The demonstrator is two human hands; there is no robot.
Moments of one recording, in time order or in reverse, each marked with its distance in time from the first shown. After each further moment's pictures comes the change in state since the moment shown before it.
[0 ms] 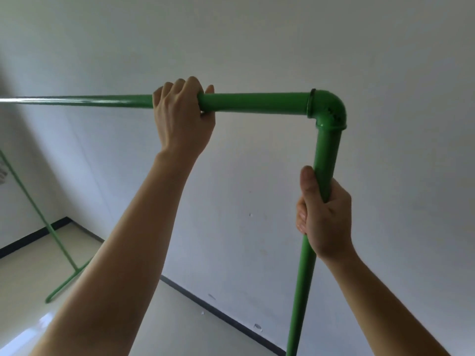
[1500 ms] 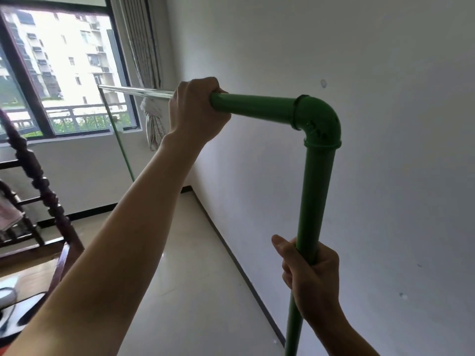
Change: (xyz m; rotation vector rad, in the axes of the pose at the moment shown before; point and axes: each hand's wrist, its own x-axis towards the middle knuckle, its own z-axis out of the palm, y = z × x) left_hand 0.056 -0.277 -0.058 0.400 -0.101 -0.204; right_hand 0.025 0.158 0.257 0.182 -0.493 0.291
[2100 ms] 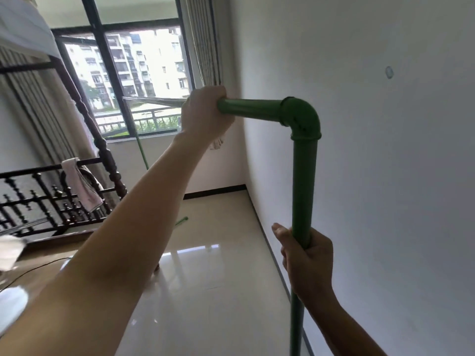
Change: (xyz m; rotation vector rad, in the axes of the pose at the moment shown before) left_hand 0.045 -0.037 0.087 0.372 -0.108 -0.141; right_hand 0.152 0.064 0.005 0.062 -0.193 0.008
